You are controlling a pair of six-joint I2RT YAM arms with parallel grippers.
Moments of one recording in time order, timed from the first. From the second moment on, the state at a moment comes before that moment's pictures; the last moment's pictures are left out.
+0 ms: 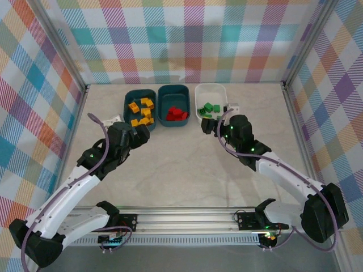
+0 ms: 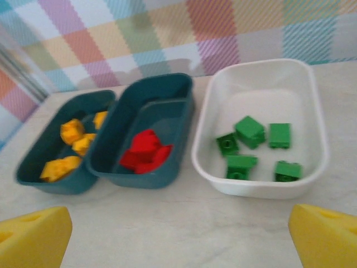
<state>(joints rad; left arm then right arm) -0.55 0.94 0.94 -0.66 -0.43 -0.75 0.56 1.16 0.75 0.06 0.16 0.36</state>
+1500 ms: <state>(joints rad) -0.05 1.57 0.40 0.73 -0.04 -0.11 0.00 1.55 0.42 0.80 -0.05 0.01</state>
